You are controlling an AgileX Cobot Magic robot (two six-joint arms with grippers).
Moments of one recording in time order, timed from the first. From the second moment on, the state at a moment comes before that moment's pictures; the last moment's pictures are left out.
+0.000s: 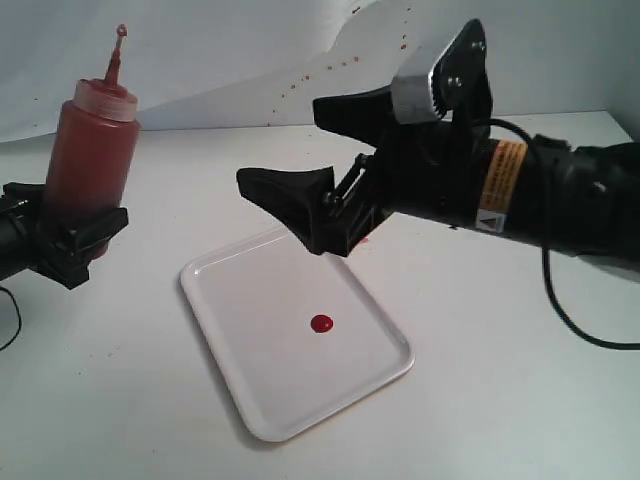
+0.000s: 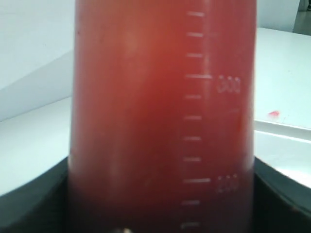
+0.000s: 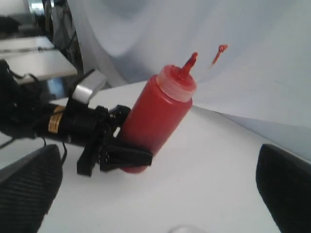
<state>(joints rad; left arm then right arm) 0.27 1.91 -0.61 1.01 -1.16 -0.31 0.49 1.58 -0.79 -0.86 -0.84 0.66</state>
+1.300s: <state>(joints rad) 0.14 2.03 -0.73 0.99 -1.17 -0.15 0.77 2.20 -1.41 -0.41 -0.74 0.47</state>
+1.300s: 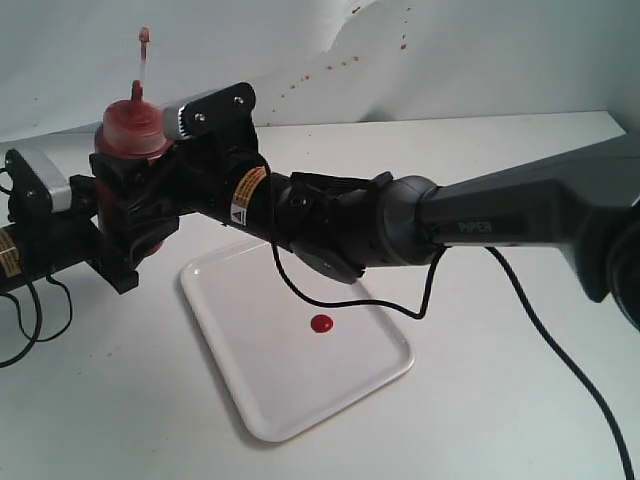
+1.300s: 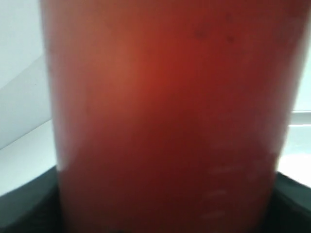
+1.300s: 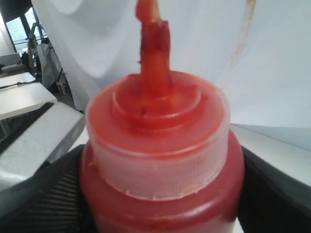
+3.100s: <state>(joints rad) 0.14 2.34 -0.92 0.83 -1.20 -0.31 0.80 1.63 -1.09 -0.64 0.10 0.39</state>
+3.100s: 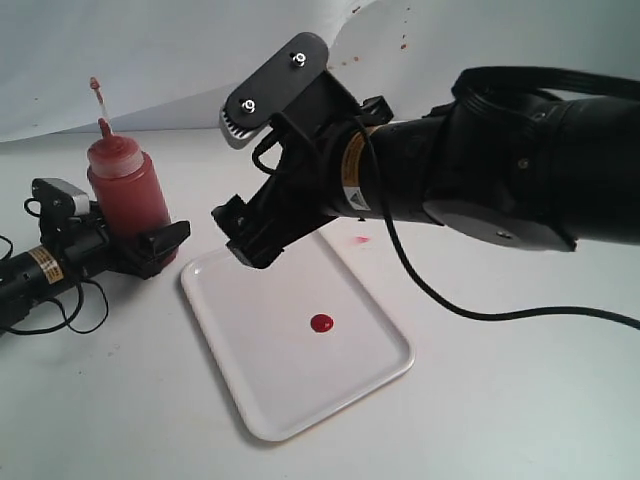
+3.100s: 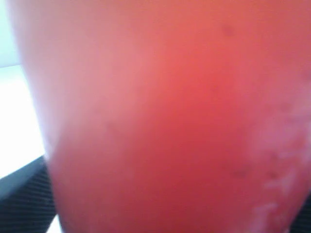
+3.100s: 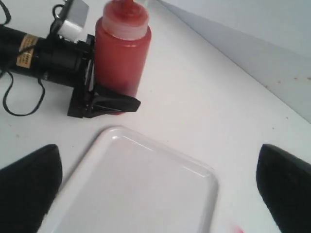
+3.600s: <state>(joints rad) 0.22 2.32 -0.91 1.07 -1.20 -0.38 0.80 1.61 -1.08 -0.79 0.36 0.39</state>
